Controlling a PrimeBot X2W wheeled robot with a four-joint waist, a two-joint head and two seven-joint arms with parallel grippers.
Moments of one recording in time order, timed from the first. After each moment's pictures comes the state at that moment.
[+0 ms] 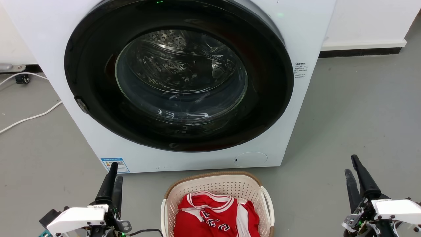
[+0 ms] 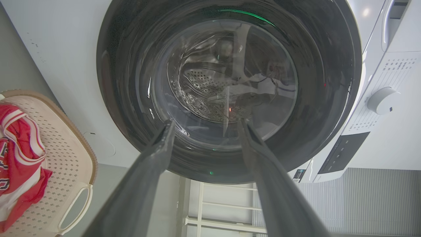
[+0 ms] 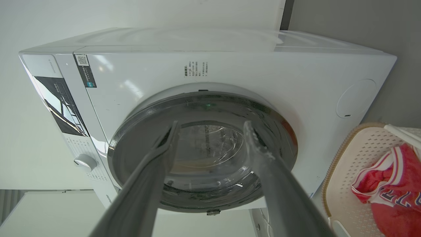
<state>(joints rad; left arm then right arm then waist) -0.07 0.04 0.10 0.27 -1.58 -0.13 0.08 -0.06 -0.05 -0.11 0.27 1.56 0.13 0.08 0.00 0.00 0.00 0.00</state>
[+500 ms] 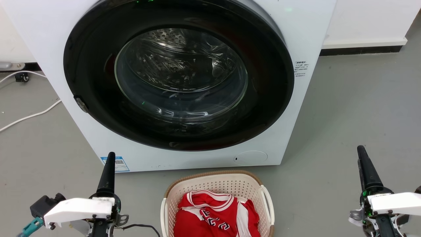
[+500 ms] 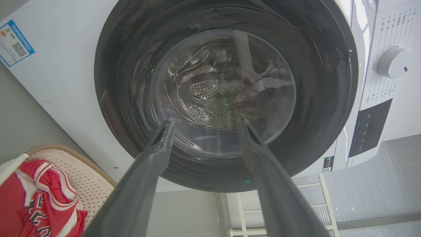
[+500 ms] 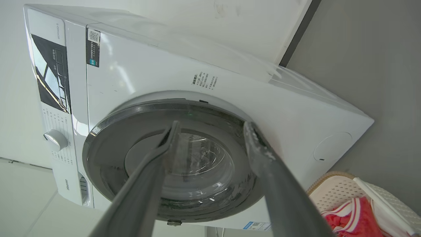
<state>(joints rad) -0.07 0.04 0.10 0.19 -1.31 -0.11 0.01 -0.06 -0.05 -0.12 0.19 1.27 0.13 0.01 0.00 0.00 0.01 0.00</state>
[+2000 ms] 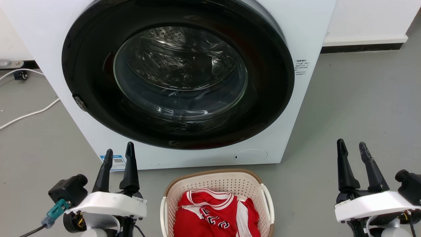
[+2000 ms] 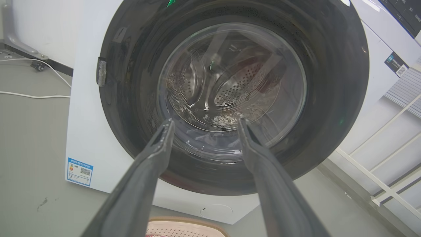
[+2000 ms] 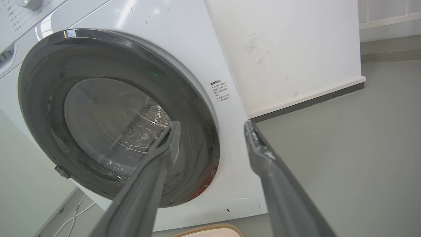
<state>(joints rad) -0.06 0.05 0.00 0.08 -0.55 -0.05 -0.14 -0.02 -0.05 -0.03 0.04 0.44 0.13 -0.14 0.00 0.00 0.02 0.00</state>
